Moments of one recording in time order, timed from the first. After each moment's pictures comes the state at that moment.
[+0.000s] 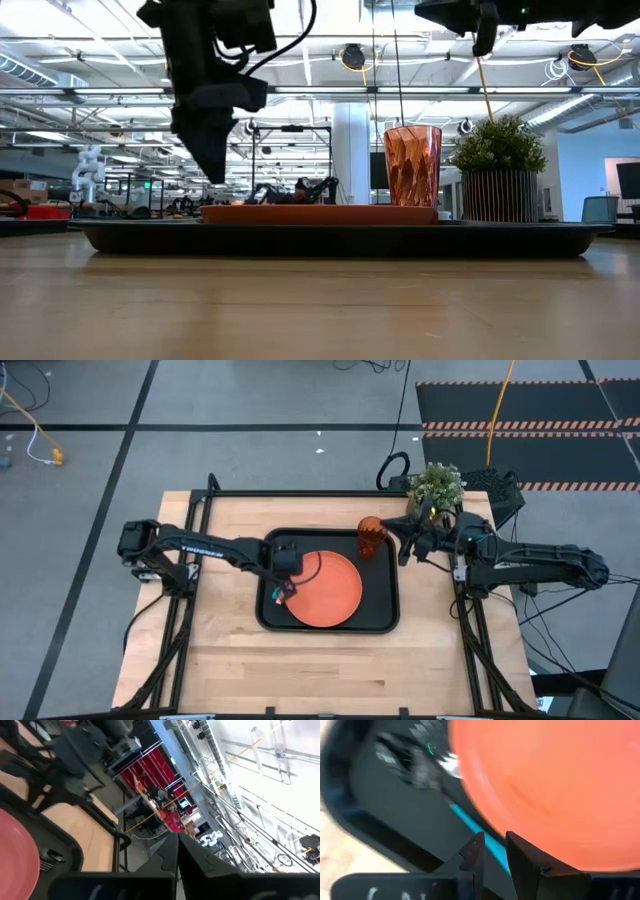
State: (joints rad) left arm 0.01 1.62 1.10 -0.81 -0.16 -0.49; right arm -0.22 0.77 0.52 0.37 0.02 -0.96
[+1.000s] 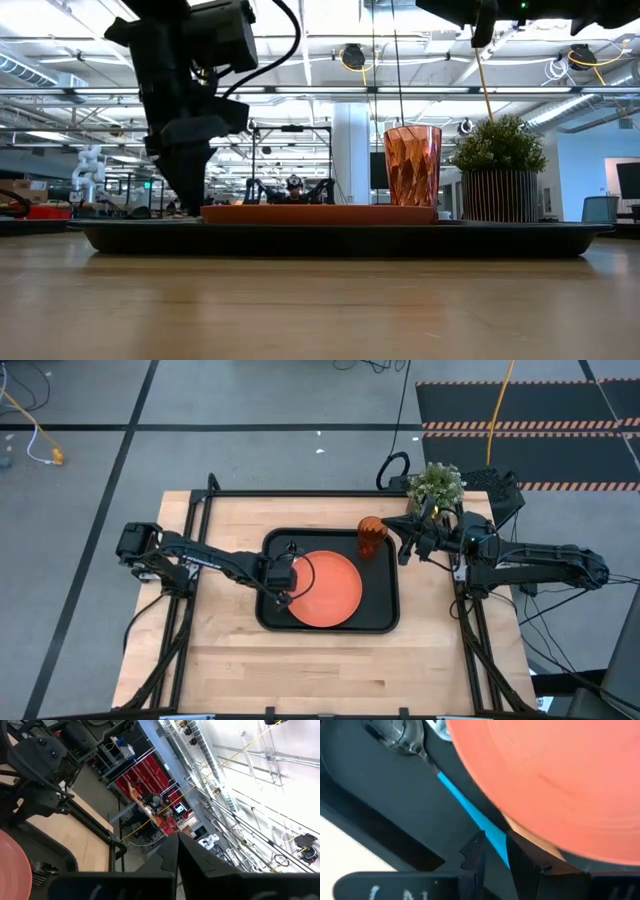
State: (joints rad) left arm -0.07 1.62 0.94 -0.67 -0.22 -0.61; right arm -0.22 0.76 0.52 0.42 0.02 -0.93
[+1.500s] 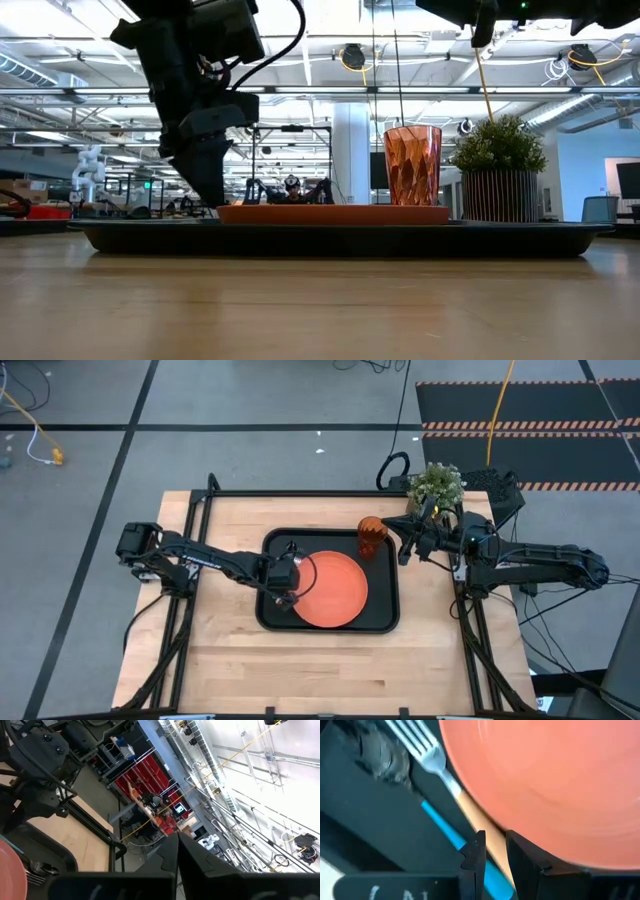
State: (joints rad) left arm -0.07 1.62 0.94 -0.56 -0.22 -0.60; right arm -0.22 0.76 0.52 0.42 0.02 -0.93
